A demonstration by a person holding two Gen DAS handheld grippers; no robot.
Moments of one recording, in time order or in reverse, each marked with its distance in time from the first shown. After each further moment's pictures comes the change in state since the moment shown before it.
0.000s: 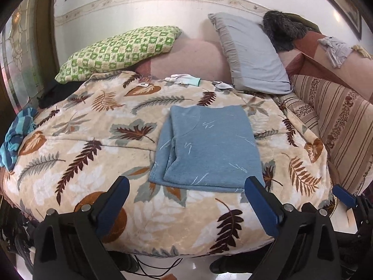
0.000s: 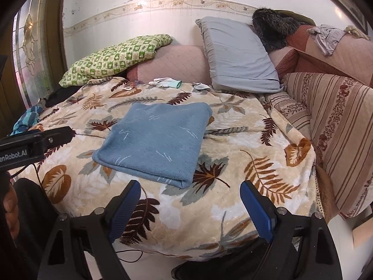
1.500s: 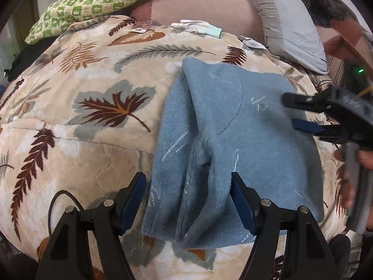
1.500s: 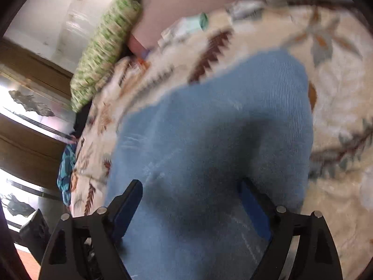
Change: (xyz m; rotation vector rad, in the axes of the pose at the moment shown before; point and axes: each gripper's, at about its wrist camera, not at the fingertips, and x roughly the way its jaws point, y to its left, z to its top) left arm 0.203 0.044 0.035 -0.067 0.280 -0.020; right arm 0.336 -0.028 0.129 0.327 0.405 0.581
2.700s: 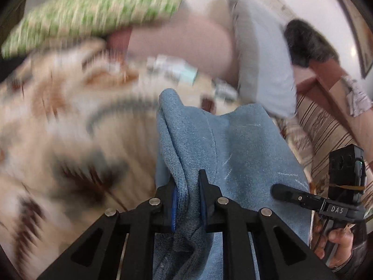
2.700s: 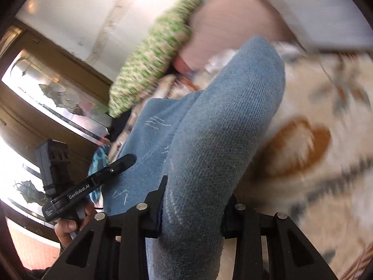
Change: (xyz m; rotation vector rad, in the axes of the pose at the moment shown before) left arm -0.009 0.015 0.083 -0.067 -0.054 -0.262; right arm -0.059 0.037 -0.007 -0.093 -0.048 0.132
